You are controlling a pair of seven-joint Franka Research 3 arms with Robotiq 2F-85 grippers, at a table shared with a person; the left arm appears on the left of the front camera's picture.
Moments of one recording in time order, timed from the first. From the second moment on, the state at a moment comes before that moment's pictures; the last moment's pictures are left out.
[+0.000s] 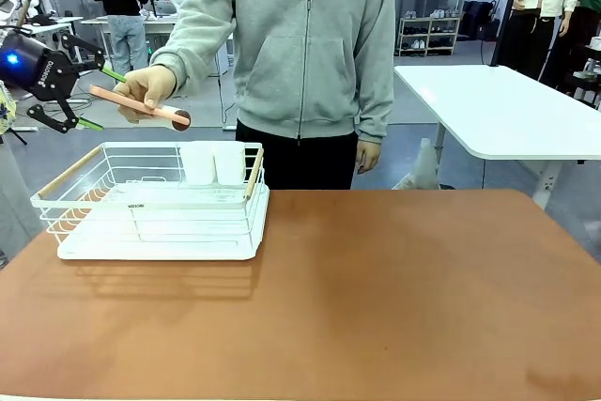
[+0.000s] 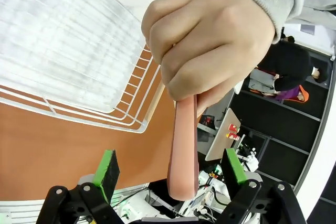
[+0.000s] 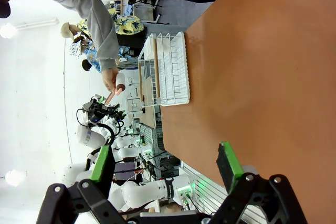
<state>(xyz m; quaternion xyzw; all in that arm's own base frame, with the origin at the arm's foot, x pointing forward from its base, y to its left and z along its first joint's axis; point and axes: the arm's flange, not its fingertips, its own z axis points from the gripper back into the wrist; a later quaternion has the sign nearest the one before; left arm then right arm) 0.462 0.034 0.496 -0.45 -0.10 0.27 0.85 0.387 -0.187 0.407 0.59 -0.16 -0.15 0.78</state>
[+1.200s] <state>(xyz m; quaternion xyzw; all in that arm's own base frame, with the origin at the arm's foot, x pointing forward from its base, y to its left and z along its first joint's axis) 0.470 0.031 0.490 -0.44 -0.16 0.28 0.84 0.387 -0.187 0.407 0.59 -0.16 -0.15 0.78</state>
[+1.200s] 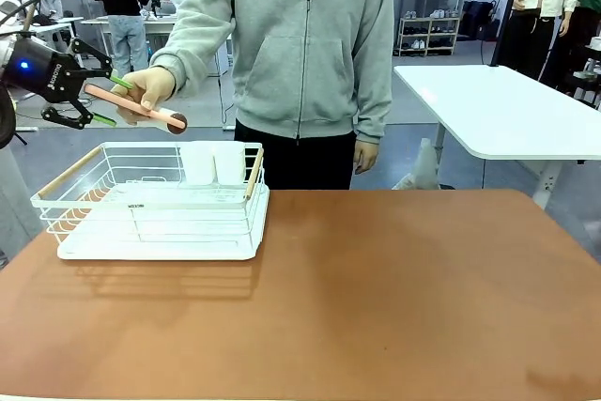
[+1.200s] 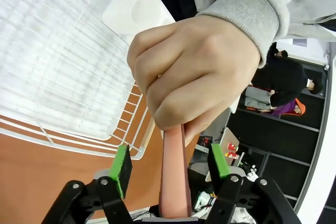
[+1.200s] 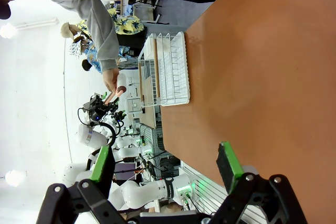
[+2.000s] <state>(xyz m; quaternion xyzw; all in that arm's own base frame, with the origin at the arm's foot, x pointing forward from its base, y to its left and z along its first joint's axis) 0.470 0.031 0.491 -0.45 -0.17 0.28 0.83 0.387 -0.187 0.407 0.59 -0.16 -0.15 0.78</state>
